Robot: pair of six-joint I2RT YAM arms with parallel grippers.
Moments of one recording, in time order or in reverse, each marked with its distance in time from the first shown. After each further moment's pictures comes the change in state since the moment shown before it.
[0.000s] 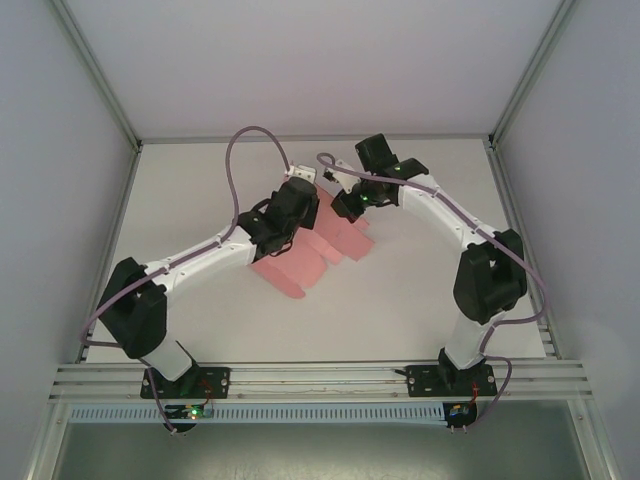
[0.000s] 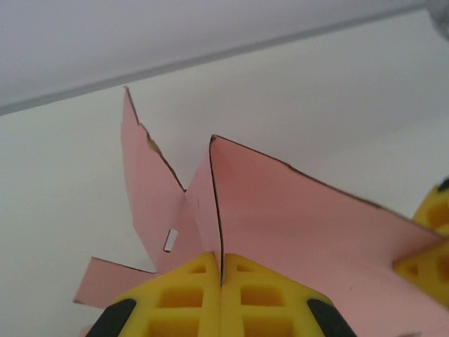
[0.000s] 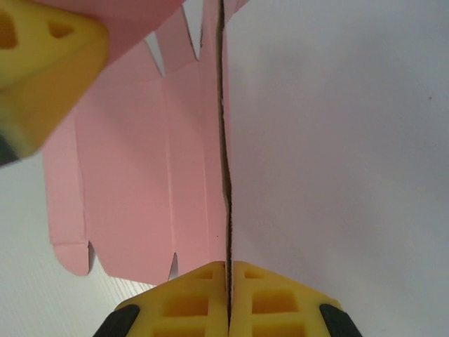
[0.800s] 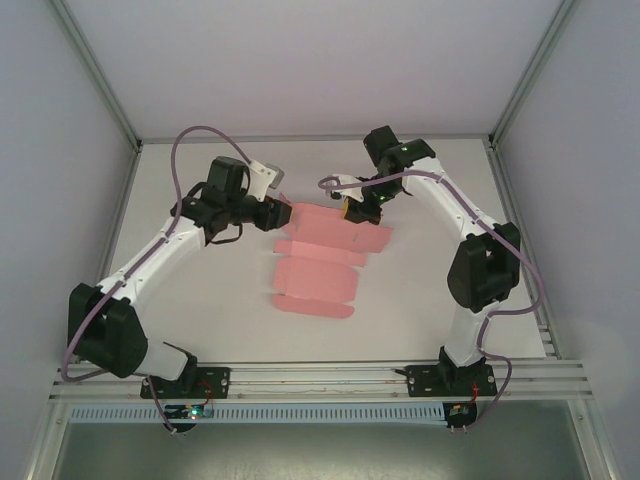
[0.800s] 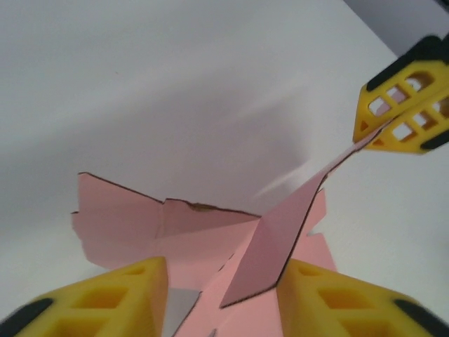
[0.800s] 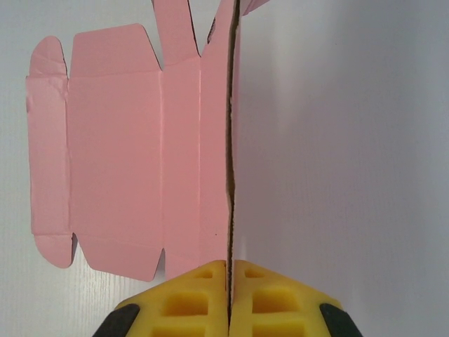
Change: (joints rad) left arm 0.362 -0.165 -0.033 -0.248 0.899 0.224; right arm -0.065 0.090 0.208 -0.420 -0.109 -0.741
